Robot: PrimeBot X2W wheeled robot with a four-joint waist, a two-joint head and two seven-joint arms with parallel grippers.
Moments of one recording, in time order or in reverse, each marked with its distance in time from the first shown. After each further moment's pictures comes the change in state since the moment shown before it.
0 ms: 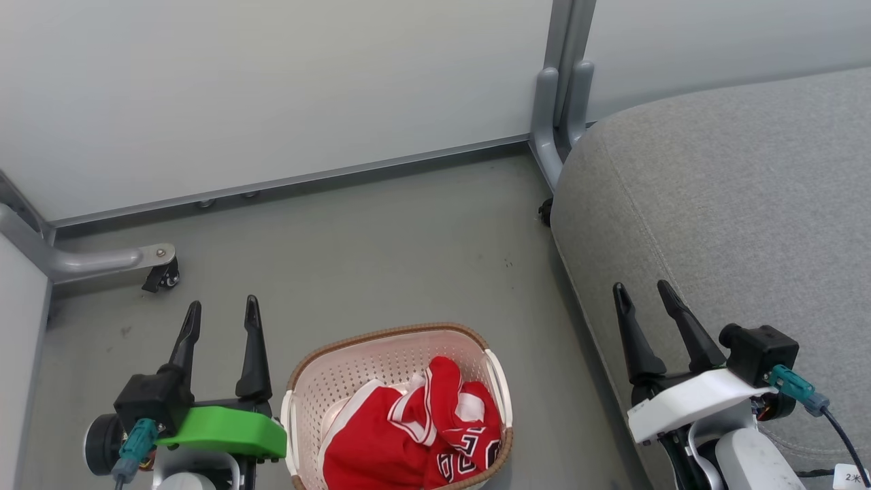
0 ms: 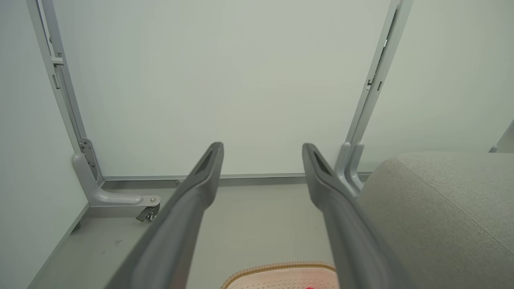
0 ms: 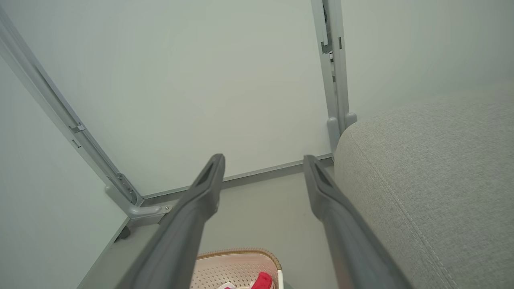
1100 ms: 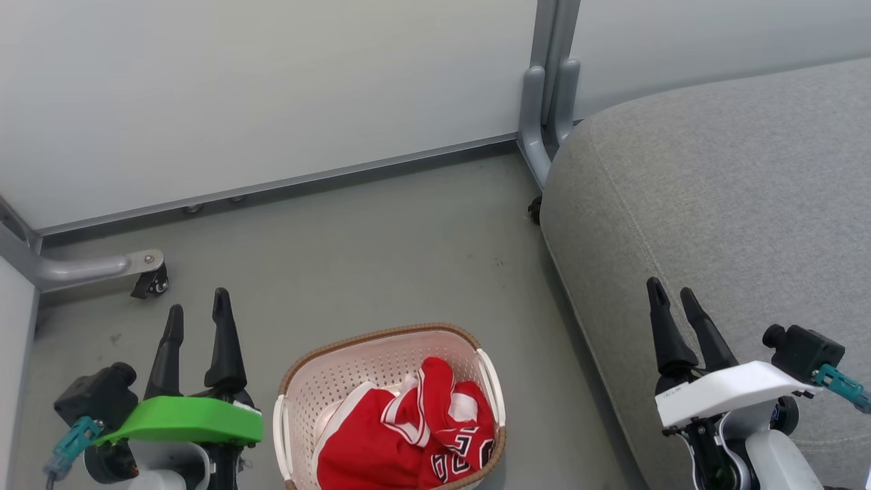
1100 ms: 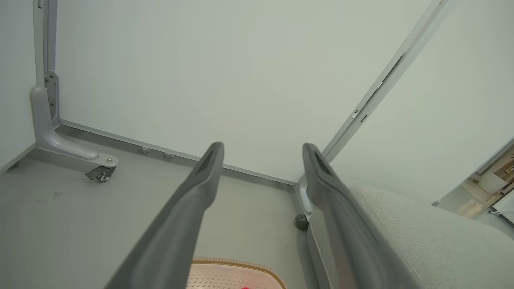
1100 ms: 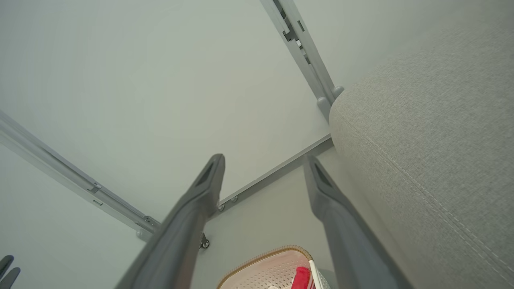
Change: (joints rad) left arm -0.010 -0.002 0.045 -0.019 -0.332 -0.016 0.075; right arm 0.010 0.003 -0.060 -0.011 0.316 0.000 0.077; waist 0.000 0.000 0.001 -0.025
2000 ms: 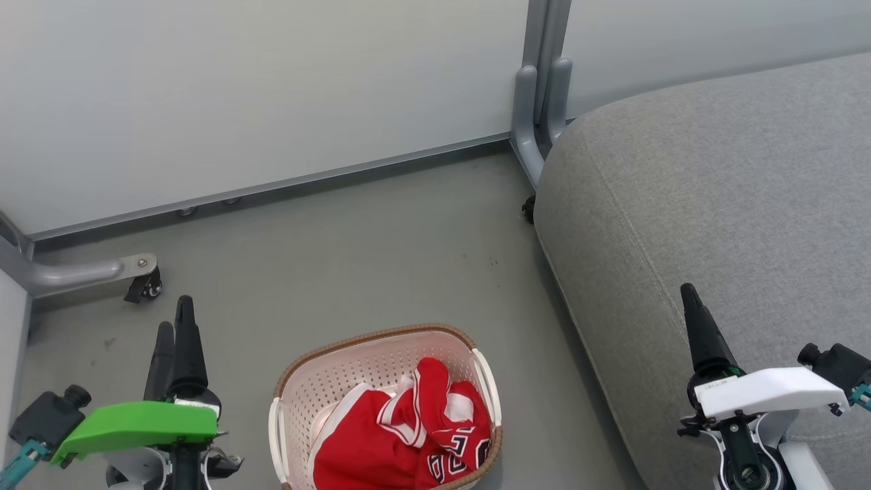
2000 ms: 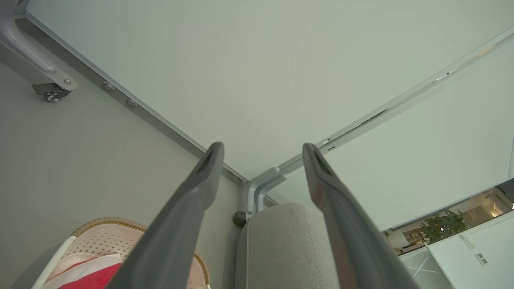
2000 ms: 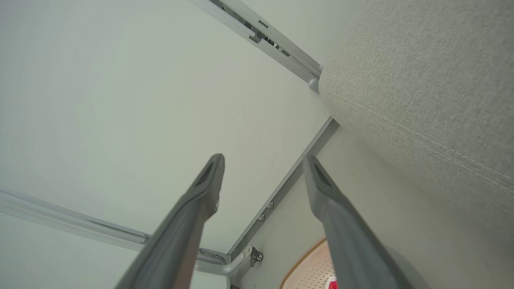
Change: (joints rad) left arm -0.002 -0.002 0.067 0.025 -0.464 -0.037 0.077; right arm 0.019 0.004 -0.064 0.009 0.394 0.000 0.076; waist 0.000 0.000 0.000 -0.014
